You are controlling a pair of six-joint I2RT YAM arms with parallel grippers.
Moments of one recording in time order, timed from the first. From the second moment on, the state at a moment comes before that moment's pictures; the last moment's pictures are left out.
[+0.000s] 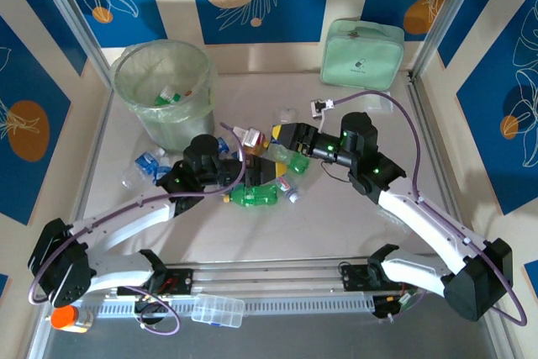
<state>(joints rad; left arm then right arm) -0.79 1.16 0.79 0.18 0.60 -0.81 0.57 1.07 0.90 -0.03 -0.48 0.88</state>
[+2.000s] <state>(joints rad) -0.06 1.73 1.83 -0.95 0.16 -0.92 0.39 1.00 0.89 -0.46 -0.37 0.72</state>
